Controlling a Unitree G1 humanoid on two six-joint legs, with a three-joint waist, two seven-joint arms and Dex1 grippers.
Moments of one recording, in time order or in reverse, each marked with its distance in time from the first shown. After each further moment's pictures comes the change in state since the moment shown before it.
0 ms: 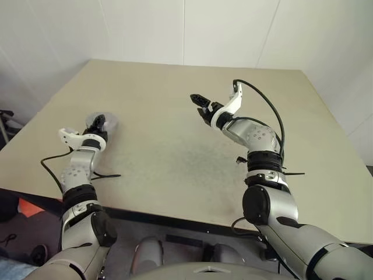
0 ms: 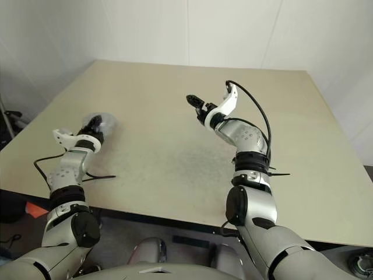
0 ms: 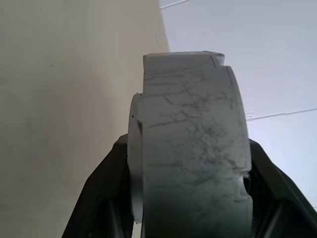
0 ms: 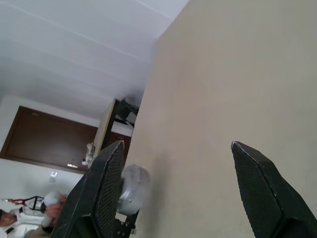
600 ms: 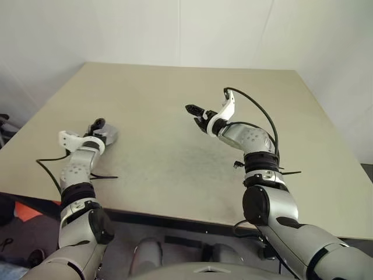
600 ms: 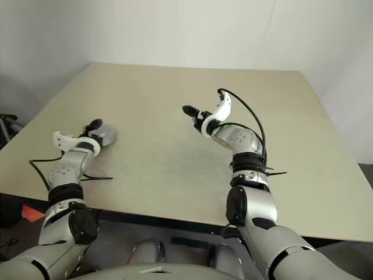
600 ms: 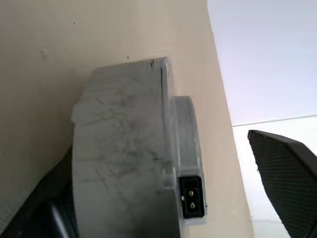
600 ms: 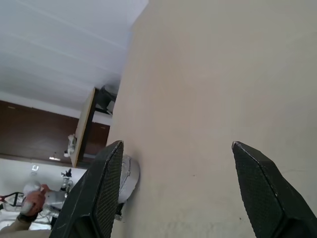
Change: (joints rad) left arm -0.018 0.090 0.028 0.021 0.098 -0.090 0.138; right arm -0.002 -0.023 0.023 0.111 -0.059 -0.001 0.020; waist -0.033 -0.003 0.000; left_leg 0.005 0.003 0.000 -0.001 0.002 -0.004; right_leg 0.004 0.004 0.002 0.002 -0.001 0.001
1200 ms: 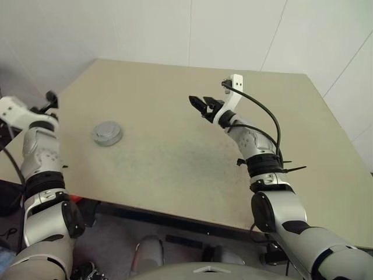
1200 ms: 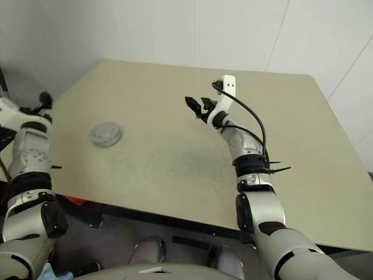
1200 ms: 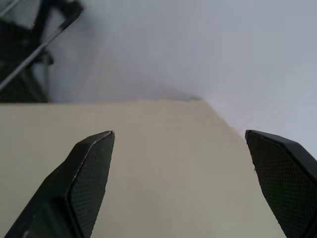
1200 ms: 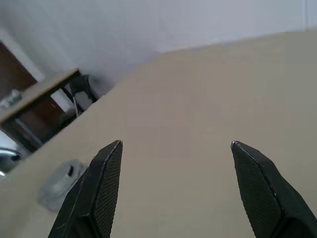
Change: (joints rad) left arm -0.056 0.201 -0.259 -0.043 0.364 -0.320 -0.320; right arm 0.085 -0.120 0.333 -0.136 -0.341 -0.529 0.439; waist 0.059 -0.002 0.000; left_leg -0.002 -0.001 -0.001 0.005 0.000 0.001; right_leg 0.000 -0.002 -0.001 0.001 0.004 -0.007
